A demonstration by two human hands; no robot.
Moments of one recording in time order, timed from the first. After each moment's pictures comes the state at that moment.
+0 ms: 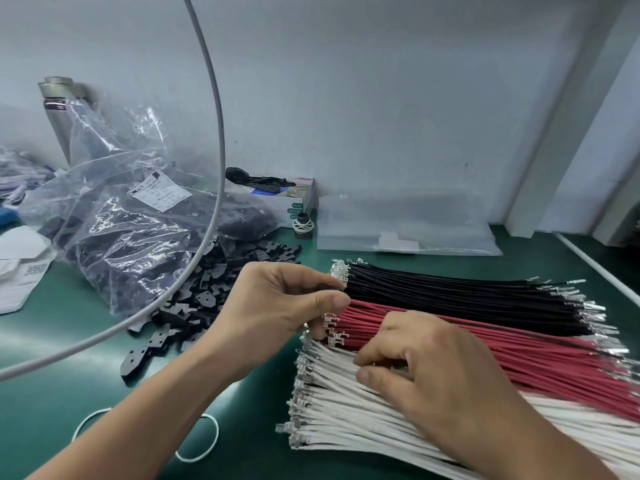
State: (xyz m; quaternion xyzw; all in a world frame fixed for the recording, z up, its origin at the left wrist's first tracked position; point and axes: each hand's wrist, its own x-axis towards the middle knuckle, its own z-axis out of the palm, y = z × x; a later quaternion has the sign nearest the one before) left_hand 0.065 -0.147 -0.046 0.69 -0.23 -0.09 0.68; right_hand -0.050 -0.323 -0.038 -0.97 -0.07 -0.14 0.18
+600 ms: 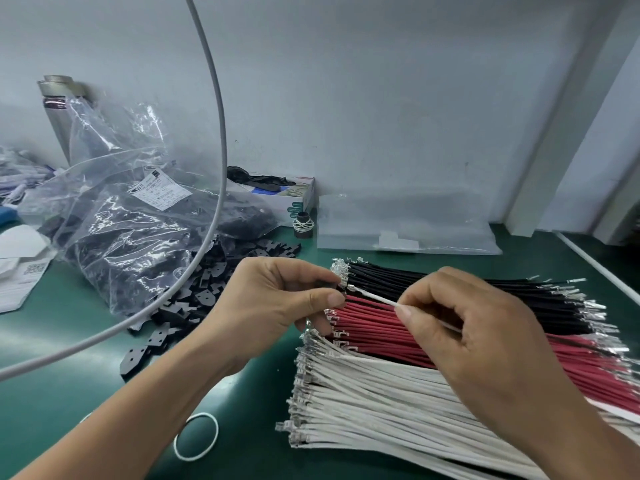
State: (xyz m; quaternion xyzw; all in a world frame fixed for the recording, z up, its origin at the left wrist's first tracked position) left_hand 0.068 -0.142 -0.041 0.68 -0.23 -0.12 0.68; right_hand -0.057 -0.343 -0.026 -0.92 -0.05 -0.28 0.26
